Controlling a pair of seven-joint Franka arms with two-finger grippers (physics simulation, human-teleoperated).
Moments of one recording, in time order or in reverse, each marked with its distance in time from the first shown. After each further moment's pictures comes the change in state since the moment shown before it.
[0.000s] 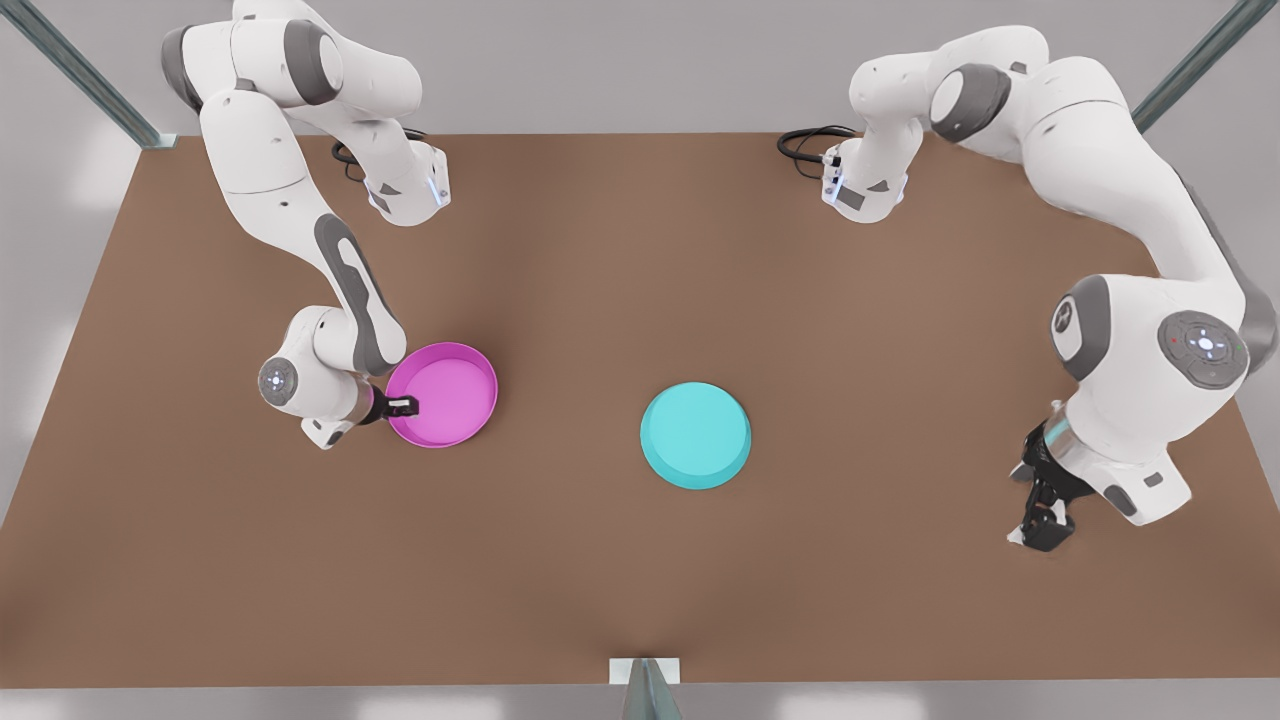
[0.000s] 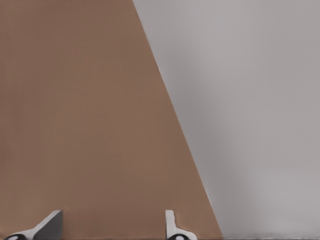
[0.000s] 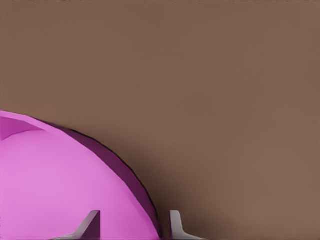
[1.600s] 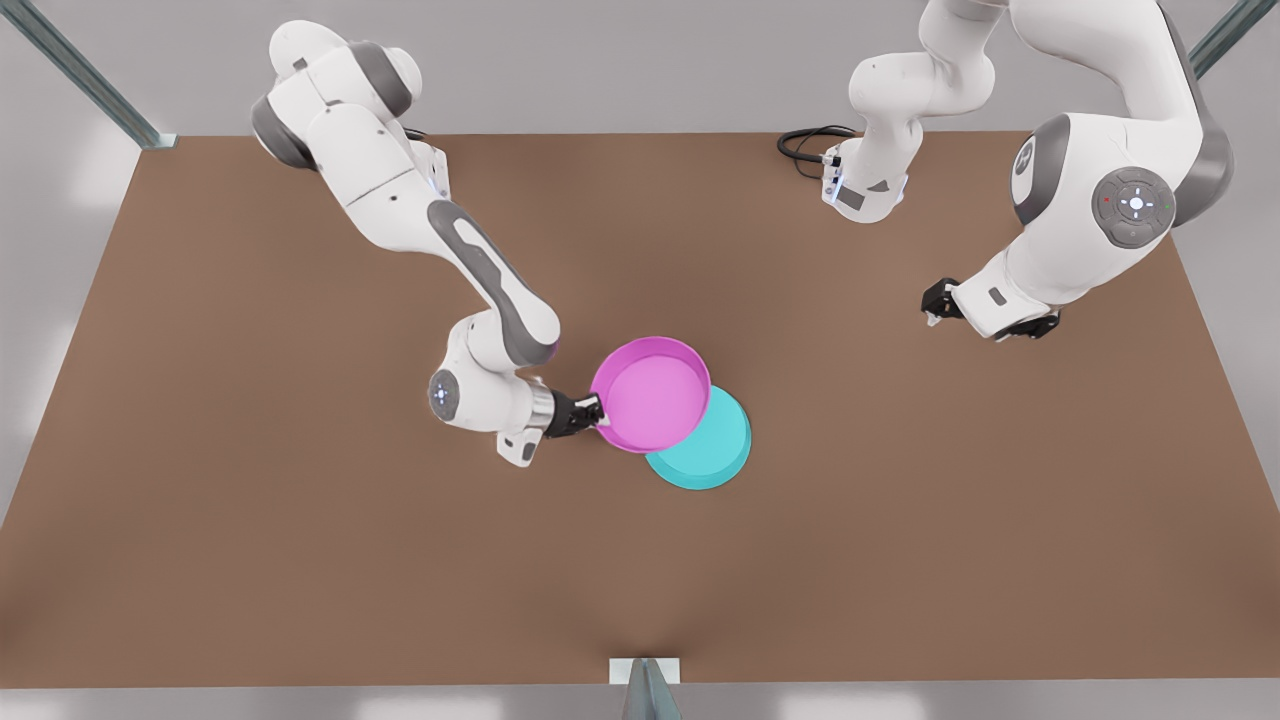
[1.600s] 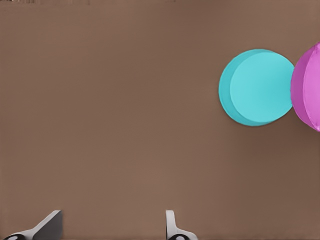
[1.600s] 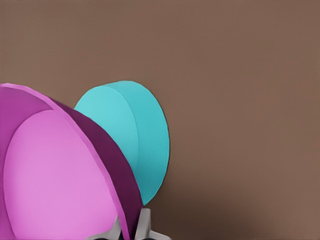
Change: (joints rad) left arm -0.073 -0.593 0.155 -0.747 -0.224 -0.127 1.422; right arm 0.283 0.228 0.250 0.533 0.397 -0.051 -0.011
